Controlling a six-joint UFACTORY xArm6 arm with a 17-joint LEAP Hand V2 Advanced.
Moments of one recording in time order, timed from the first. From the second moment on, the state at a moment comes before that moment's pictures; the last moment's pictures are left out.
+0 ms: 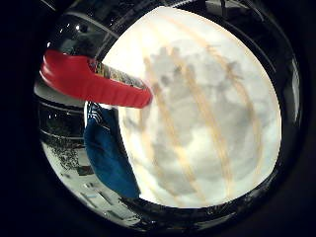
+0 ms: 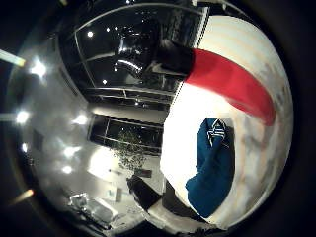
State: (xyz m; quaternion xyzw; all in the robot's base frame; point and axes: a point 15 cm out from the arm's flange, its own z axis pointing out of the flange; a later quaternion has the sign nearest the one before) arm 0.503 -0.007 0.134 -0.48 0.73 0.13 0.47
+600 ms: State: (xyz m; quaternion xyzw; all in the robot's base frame) arm 0.538 0.006 0.129 -0.44 0.73 0.15 0.50
